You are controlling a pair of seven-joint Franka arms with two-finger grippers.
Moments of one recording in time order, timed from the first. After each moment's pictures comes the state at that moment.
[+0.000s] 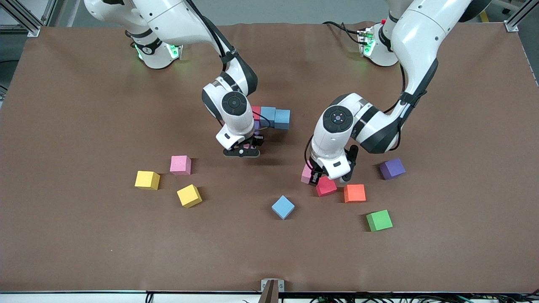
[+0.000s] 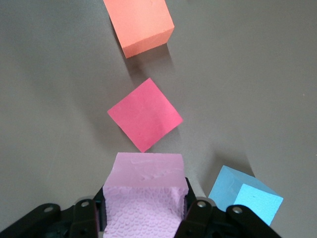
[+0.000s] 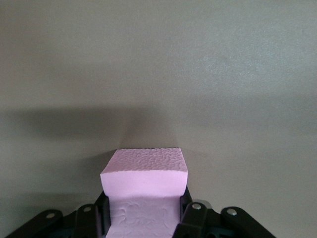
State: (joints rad) left arm -0.16 0.63 -0.49 -1.62 0.41 2.27 -2.01; right arm 0.77 0.58 -0.04 -1.83 0.05 2.40 0.72
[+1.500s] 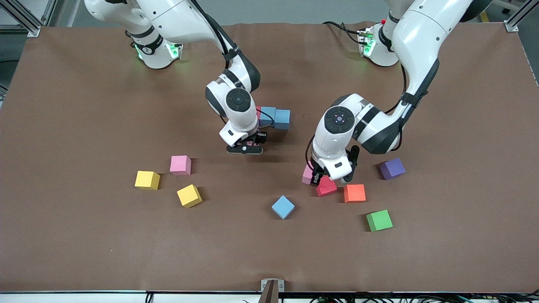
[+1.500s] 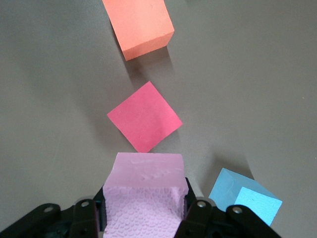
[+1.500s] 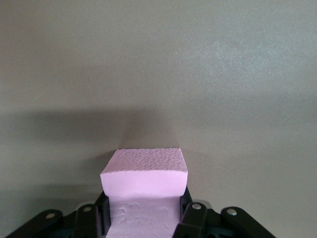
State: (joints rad) left arm -0.16 0.63 -0.49 -1.62 0.41 2.27 -2.01; right arm 0.79 0.58 -0.04 -1.83 0.05 2.40 0.76
